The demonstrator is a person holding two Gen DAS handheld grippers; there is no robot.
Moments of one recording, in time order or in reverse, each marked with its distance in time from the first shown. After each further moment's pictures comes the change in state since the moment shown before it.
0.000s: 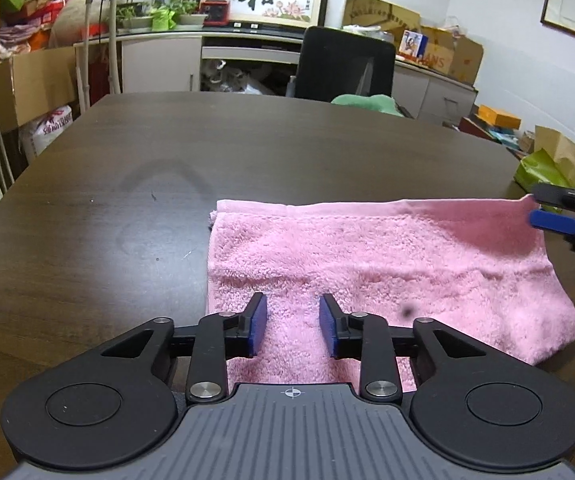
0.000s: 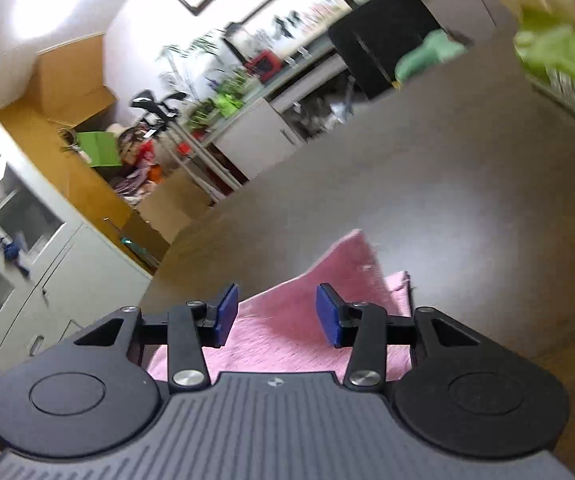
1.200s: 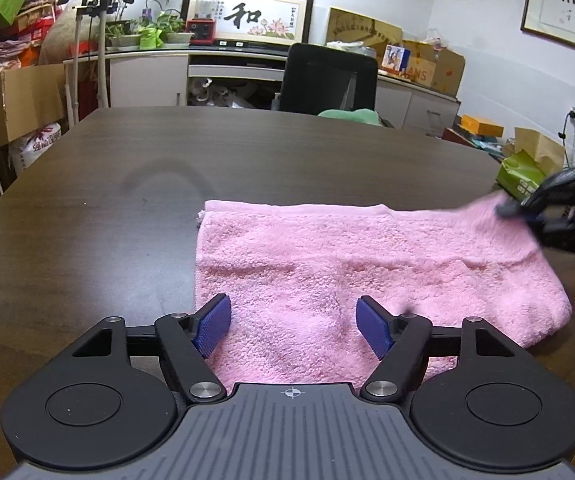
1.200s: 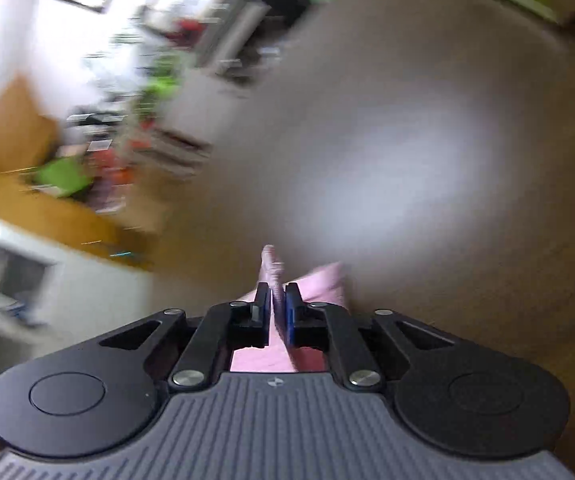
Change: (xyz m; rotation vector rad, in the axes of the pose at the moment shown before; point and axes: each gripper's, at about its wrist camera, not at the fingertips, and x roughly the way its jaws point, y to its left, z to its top) left arm -0.007 0.002 -0.016 0.013 -0.056 -0.047; right arm 0.020 -0.066 0.031 0.281 0.177 -0.033
